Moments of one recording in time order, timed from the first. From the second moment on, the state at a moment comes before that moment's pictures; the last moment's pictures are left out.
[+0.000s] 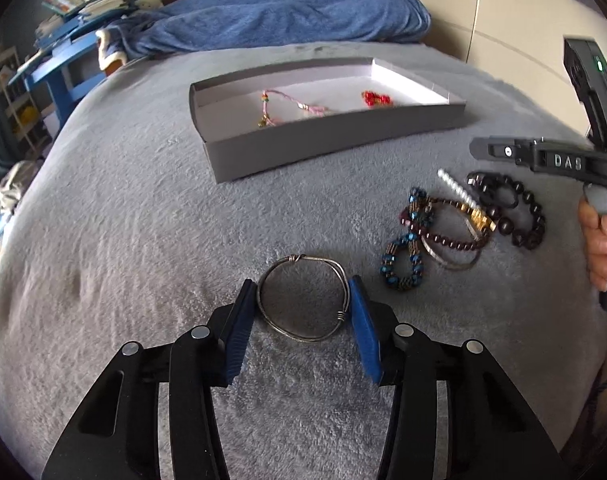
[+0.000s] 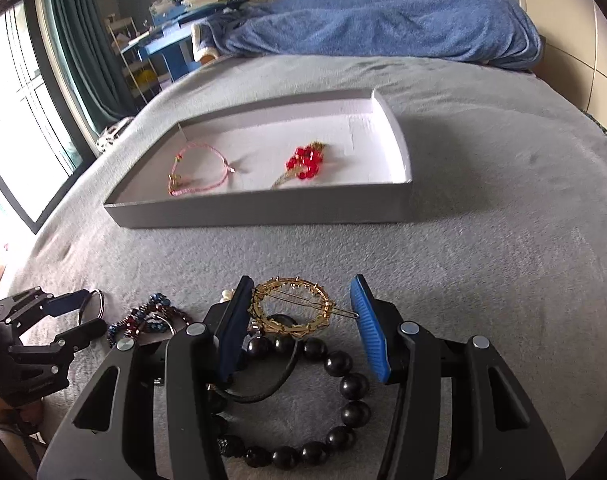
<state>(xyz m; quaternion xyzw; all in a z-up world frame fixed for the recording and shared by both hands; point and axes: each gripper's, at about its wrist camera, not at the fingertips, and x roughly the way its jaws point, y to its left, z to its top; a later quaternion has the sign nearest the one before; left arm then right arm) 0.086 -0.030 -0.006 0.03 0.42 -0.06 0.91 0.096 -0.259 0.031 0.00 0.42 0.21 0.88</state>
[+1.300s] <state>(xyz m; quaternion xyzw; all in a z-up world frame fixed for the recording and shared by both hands) 0.182 -0.054 0.078 0.04 0.33 -0.10 0.94 0.153 -0.250 0.095 0.00 0.35 0.24 0.91</state>
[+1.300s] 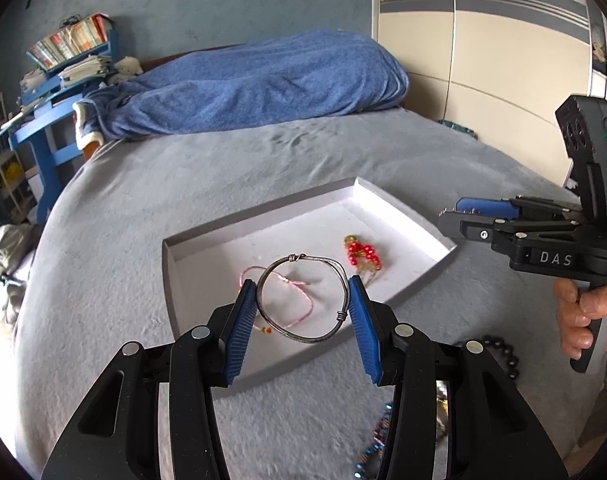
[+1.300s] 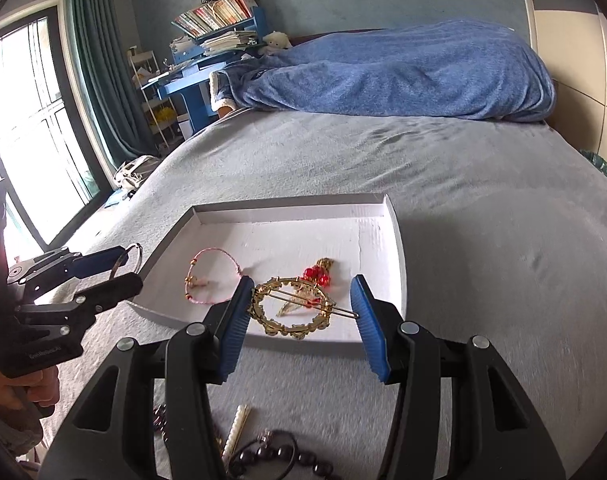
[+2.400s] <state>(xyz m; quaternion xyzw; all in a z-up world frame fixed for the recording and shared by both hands) 0.166 -0.038 0.055 0.03 0.32 -0.08 0.94 0.130 -0.260 0.074 -0.01 0.35 0.22 0.91</state>
